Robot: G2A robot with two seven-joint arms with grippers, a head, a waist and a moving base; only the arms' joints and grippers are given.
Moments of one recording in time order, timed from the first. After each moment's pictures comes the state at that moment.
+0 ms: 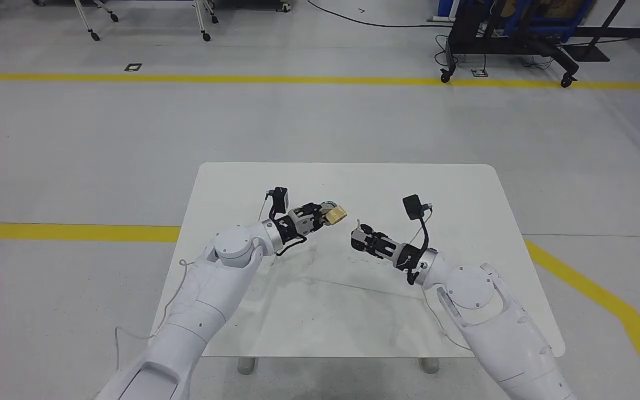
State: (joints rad) left arm 0.93 -1.39 -1.01 -0.95 -0.46 -0.08 -0.76; right arm -1.43 -1.13 1.24 -1.71 -0.04 -0.07 0.60
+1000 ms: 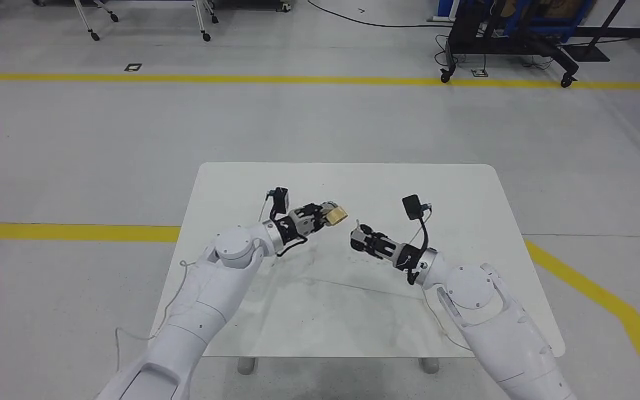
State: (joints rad) left arm 0.95 -1.39 -1.01 -0.98 -0.45 -0.07 -0.75; right arm -1.42 -1.13 1.24 -1.71 0.00 -0.08 0.65
